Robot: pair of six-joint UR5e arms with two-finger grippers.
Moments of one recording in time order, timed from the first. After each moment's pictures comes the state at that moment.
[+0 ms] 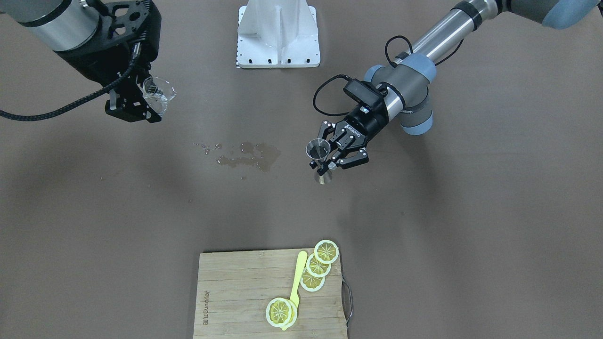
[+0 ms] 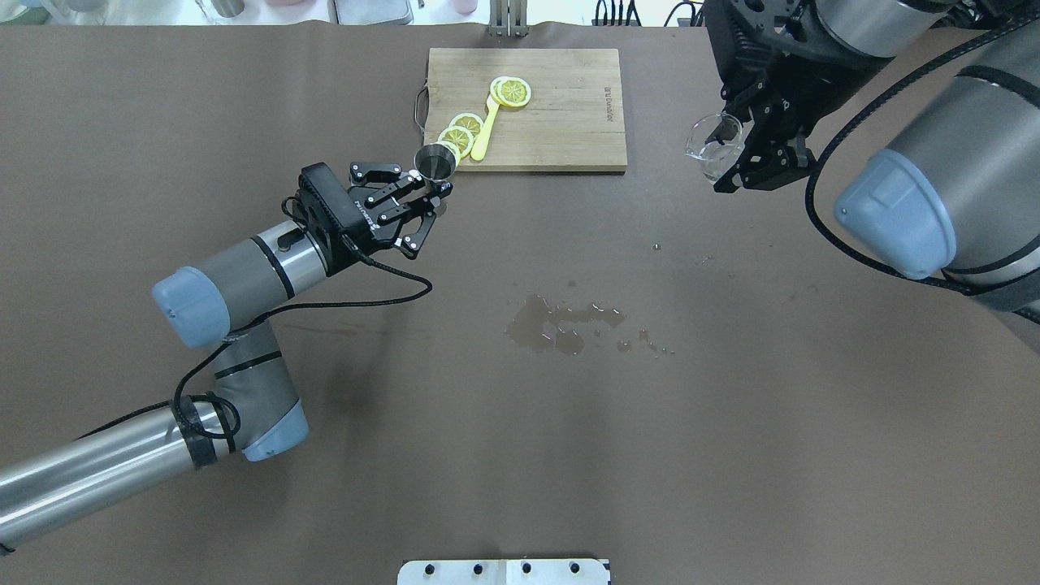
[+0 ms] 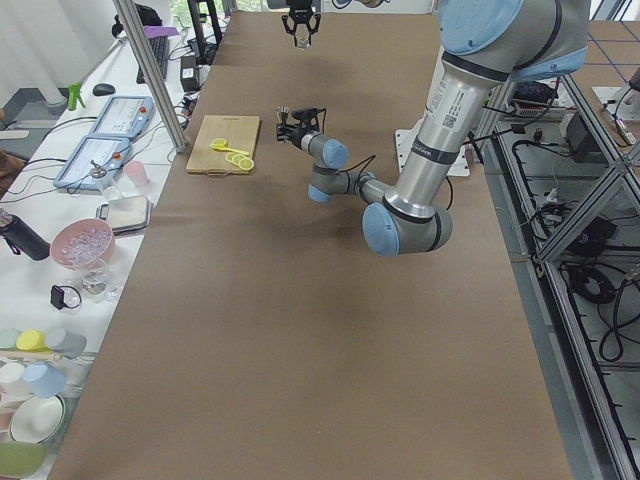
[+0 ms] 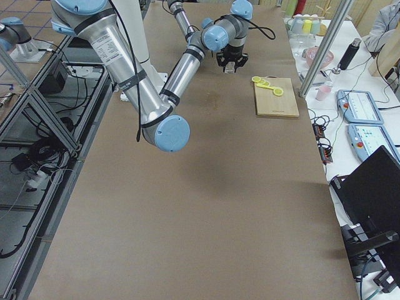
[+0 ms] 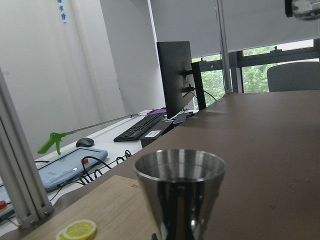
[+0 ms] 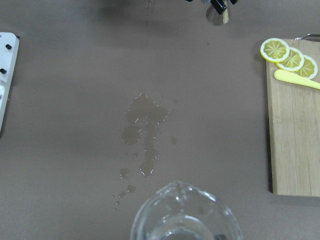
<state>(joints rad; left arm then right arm) -0.55 -2.11 -1.28 -3.26 -1.37 -0.23 1.02 -0.97 1.97 -1.87 2.42 -0.75</state>
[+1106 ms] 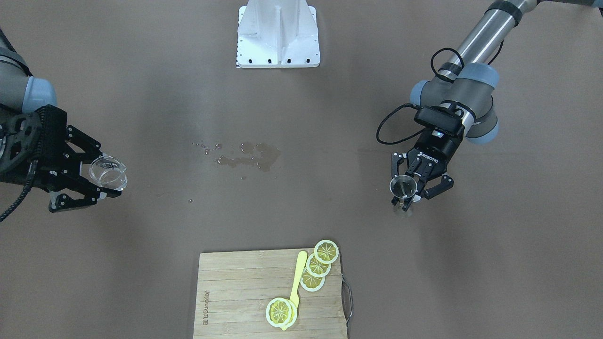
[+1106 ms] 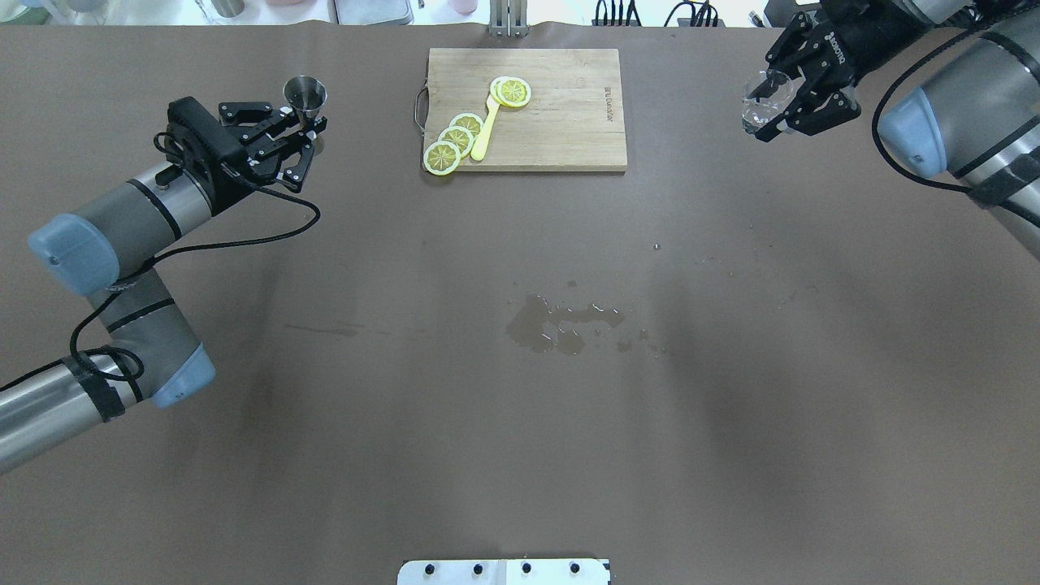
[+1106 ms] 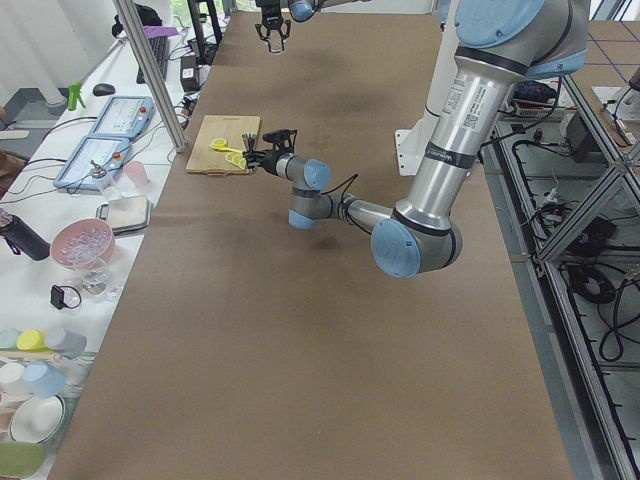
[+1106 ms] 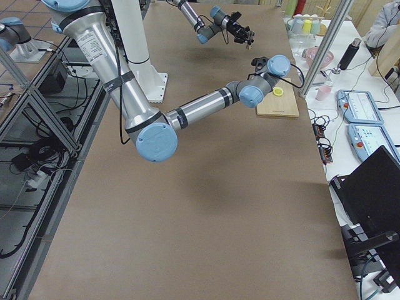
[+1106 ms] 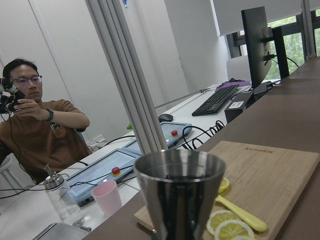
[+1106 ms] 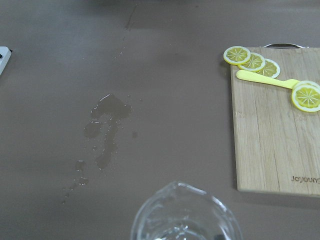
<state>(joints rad) -0.72 -1.96 -1.30 -3.23 -1.37 -0.28 1.17 -1.06 1.47 -1.17 2.75 -0.75</state>
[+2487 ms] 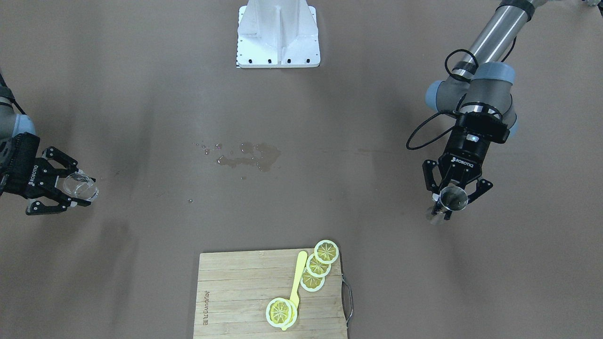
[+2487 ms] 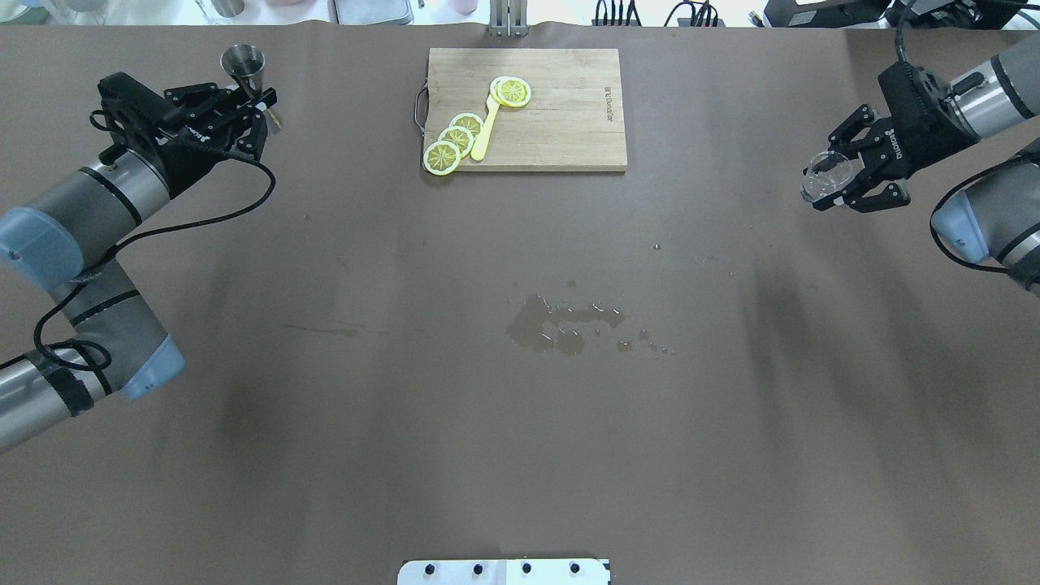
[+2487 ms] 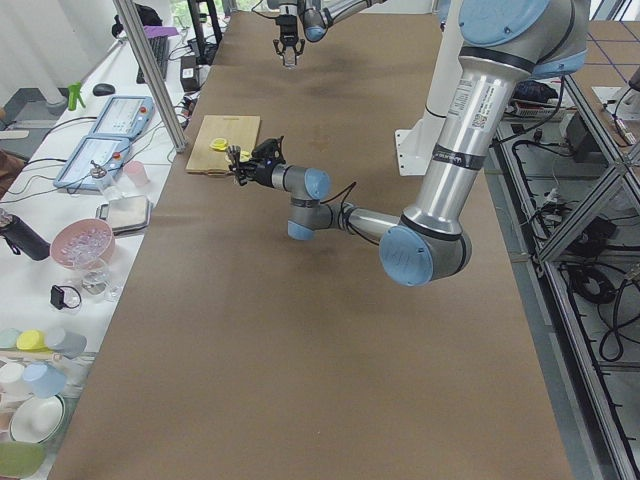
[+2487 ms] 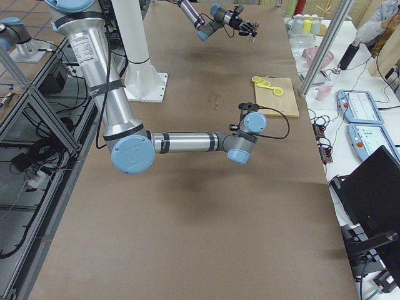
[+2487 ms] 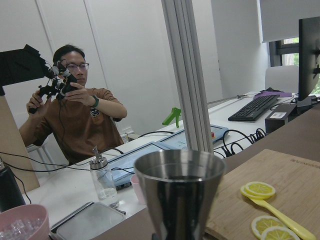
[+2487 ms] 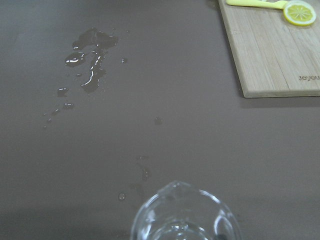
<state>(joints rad) -0.73 -1.92 -1.31 -3.21 -1.20 -0.51 1.11 -1.23 1.19 -0.34 2.62 -0.30</state>
